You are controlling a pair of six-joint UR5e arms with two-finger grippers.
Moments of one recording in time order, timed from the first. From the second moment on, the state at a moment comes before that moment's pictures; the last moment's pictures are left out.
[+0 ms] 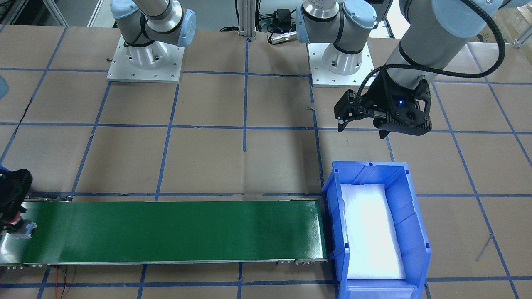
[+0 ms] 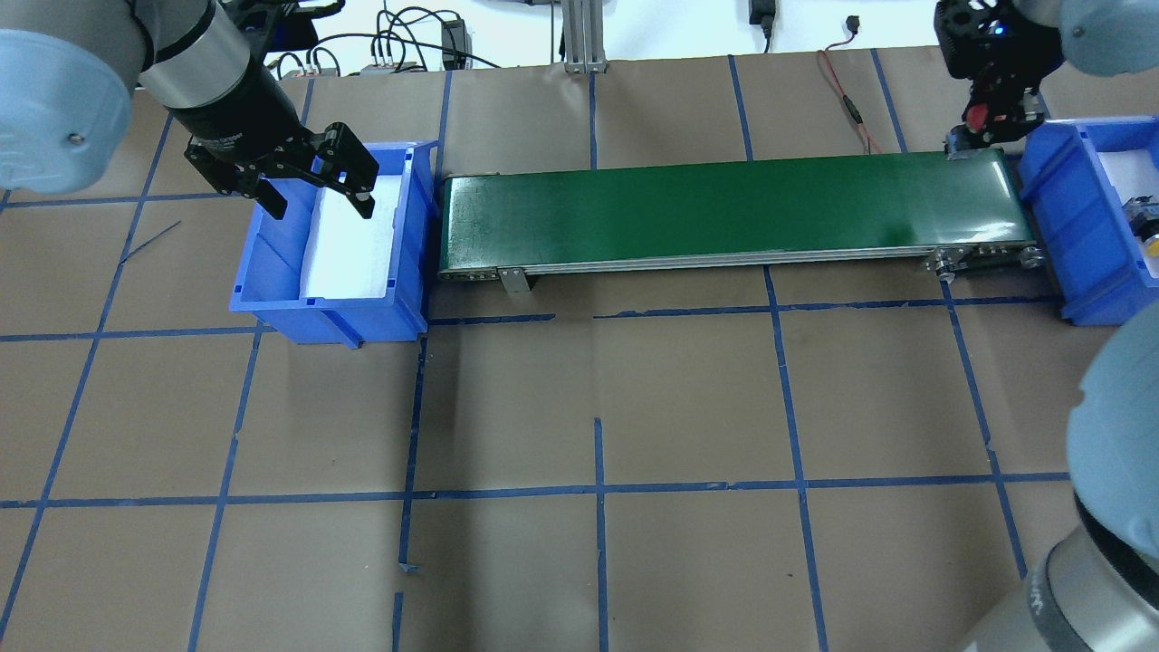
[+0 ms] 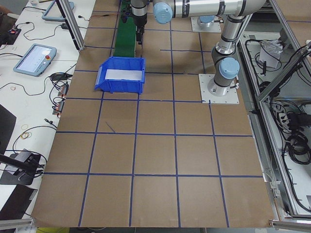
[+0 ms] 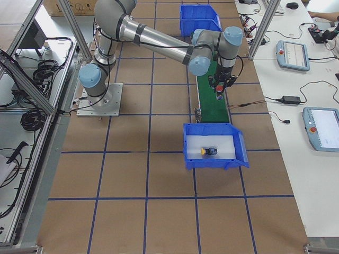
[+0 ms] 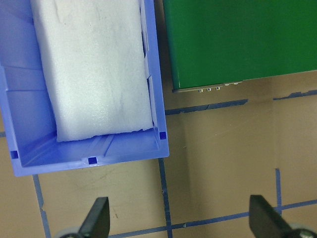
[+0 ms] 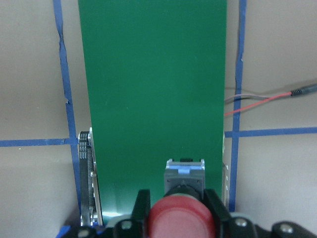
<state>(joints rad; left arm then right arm) -1.51 -1.65 -1.56 -1.52 1.48 0.17 1.24 -1.12 1.33 -1.85 -1.65 -1.85</state>
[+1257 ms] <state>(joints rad) -1.51 -1.65 -1.56 -1.52 1.48 0.17 0.88 -1.01 1.37 -1.93 -1.55 -2.31</state>
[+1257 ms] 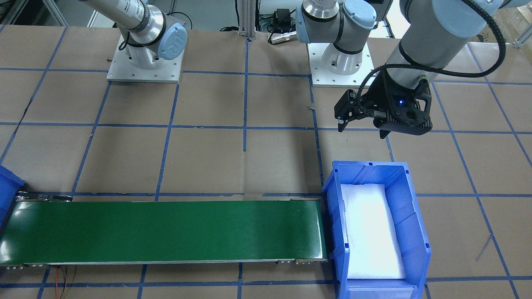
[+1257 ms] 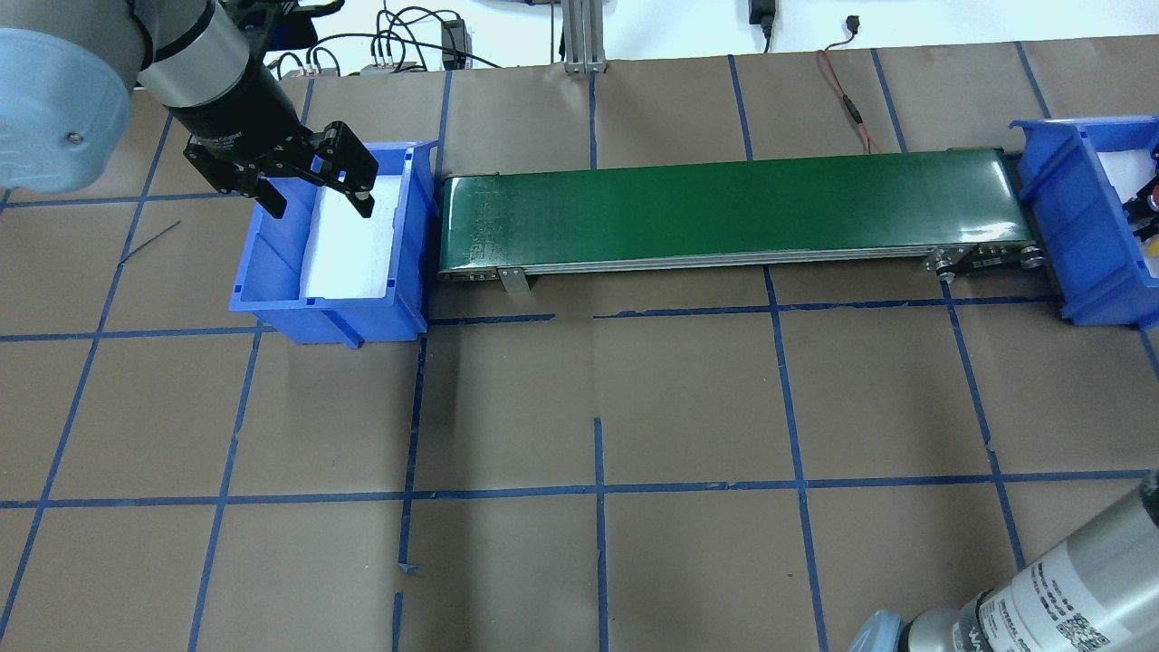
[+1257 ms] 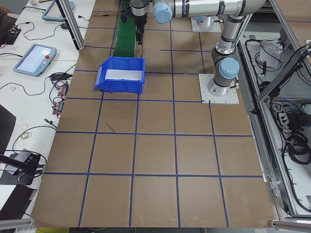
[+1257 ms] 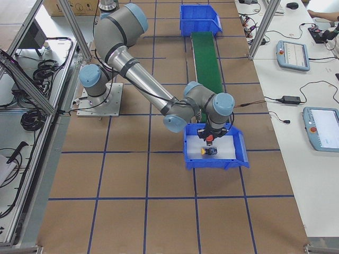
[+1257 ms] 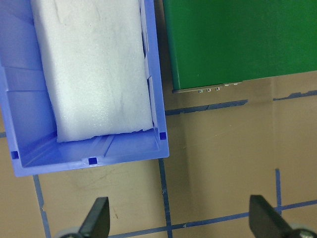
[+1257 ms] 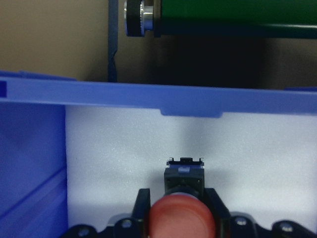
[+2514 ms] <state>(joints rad) -1.51 -1.65 -1.56 -1.52 1.48 0.17 0.84 -0.99 1.41 -1.92 -1.50 -2.33</state>
